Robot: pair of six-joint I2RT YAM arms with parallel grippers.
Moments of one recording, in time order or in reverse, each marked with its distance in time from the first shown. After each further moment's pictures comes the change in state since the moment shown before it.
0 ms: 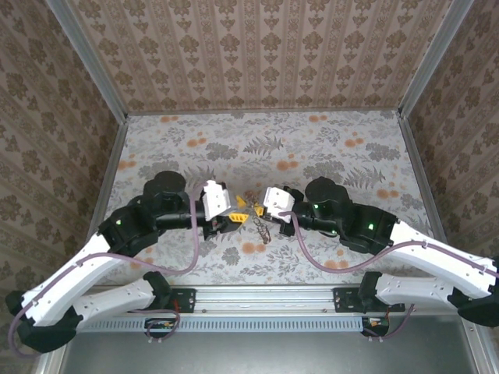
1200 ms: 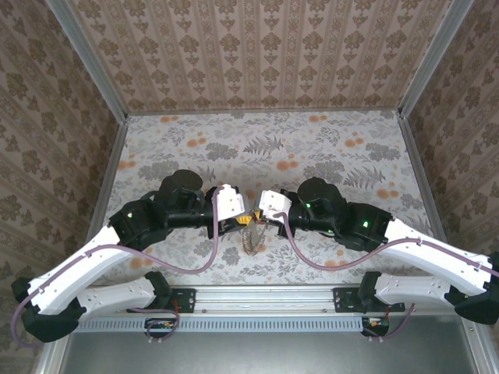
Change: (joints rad) left arm -0.047 0.071 0.049 -0.103 -0.130 0.106; right arm 0.000 0.029 0.010 -0.068 -0.011 -0.014
